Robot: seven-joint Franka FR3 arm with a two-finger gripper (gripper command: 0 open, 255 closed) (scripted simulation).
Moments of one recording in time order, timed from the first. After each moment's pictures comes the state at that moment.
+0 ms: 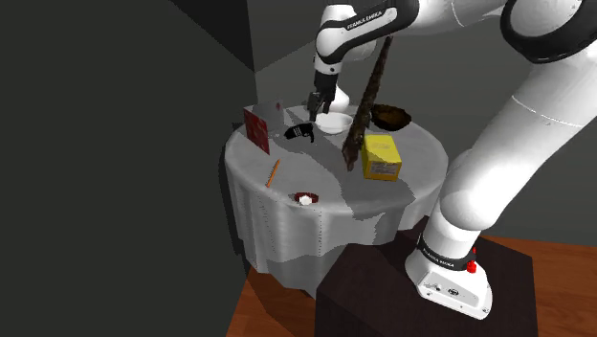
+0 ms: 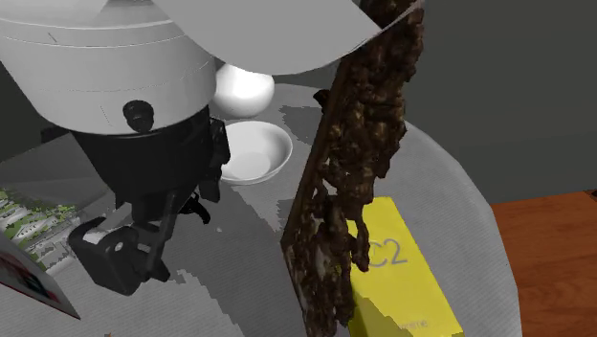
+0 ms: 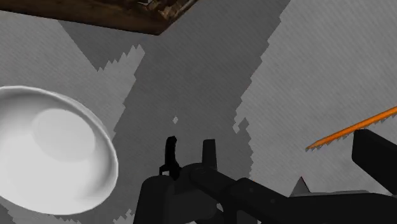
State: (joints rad) arm 0.00 -0.25 -0.26 -2.19 -0.01 2.08 -0.29
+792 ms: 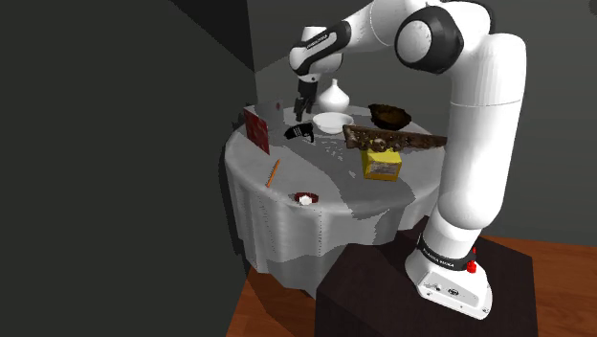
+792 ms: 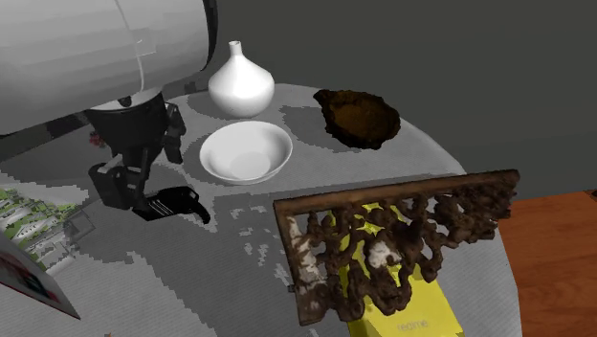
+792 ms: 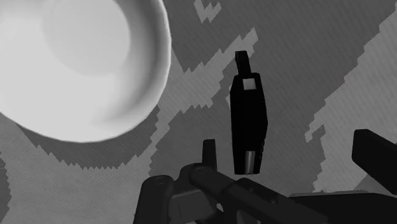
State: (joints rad) arm -0.04 0.23 -0.32 -1.78 0.13 2.15 -0.57
